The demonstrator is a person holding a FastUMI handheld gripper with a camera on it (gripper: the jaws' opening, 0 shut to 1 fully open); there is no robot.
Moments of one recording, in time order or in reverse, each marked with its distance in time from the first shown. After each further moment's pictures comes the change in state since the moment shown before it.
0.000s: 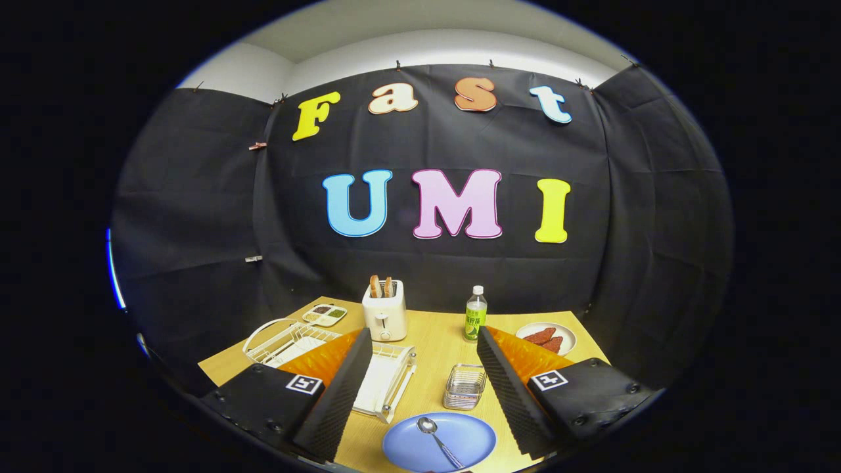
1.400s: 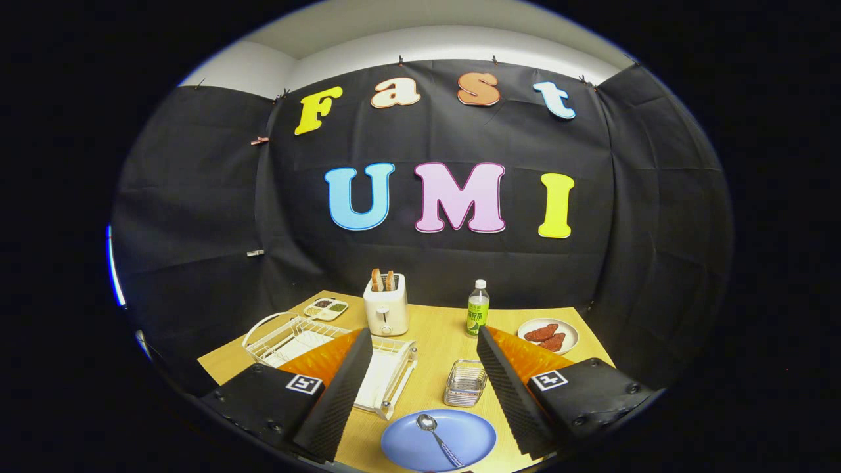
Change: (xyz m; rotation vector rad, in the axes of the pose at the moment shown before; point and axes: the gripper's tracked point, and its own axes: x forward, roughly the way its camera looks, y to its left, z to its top) arm 0.006 -0.001 -0.011 -0.007 0.025 0.013
